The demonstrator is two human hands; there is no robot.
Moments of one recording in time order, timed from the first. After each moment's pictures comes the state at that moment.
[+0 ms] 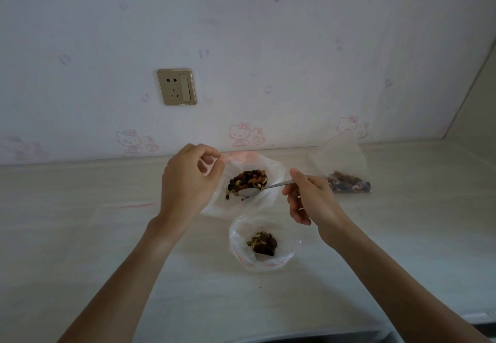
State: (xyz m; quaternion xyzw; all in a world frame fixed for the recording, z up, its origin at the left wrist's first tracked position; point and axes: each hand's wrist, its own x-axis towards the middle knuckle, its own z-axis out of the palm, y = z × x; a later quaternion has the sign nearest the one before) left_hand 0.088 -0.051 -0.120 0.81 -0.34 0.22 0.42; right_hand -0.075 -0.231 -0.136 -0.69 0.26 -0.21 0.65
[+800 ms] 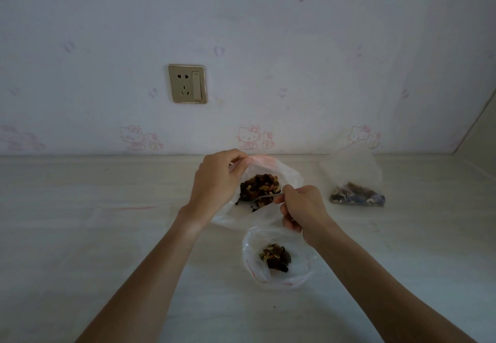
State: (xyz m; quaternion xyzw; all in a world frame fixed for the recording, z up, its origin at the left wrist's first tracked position) left_hand 0.129 -0.091 -0.144 0.80 -0.39 0.10 0.44; right_hand -0.019 -0.214 -0.147 -0.67 0.38 -0.17 0.61
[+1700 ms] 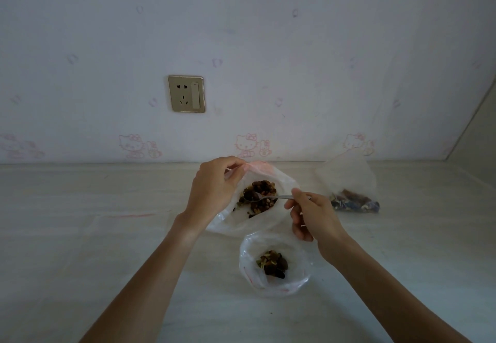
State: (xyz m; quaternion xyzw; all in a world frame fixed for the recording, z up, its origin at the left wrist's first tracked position) left_hand 0.127 -0.088 -0.139 0.78 -0.40 0.09 0.47; right_hand -0.049 -0.232 -0.151 -0.69 0.30 -0.20 0.63
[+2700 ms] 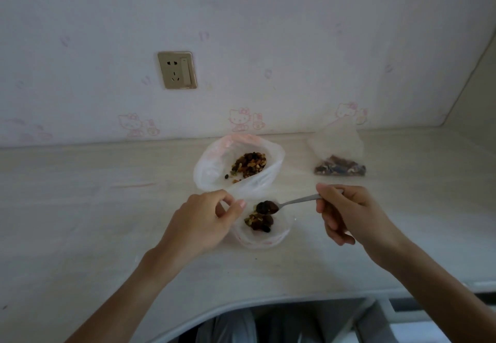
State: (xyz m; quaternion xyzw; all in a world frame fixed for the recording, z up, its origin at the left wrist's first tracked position) left_hand 0.012 -0.014 -0.155 0.88 -0.36 -0.04 0.29; right_hand -0.171 -0.230 -0.133 -0.75 0.19 -0.16 0.61
